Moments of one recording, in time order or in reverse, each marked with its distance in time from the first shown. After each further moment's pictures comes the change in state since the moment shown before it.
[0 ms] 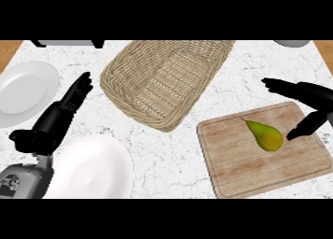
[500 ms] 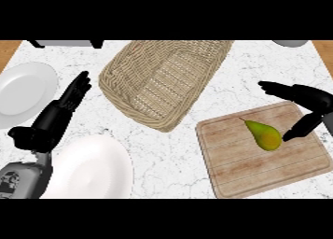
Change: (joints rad) left arm -0.011 -0.006 0.027 0.035 -0.004 -0.023 -0.019; right arm -0.003 0.013 0.043 0.015 0.027 -0.032 -0.029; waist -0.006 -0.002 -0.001
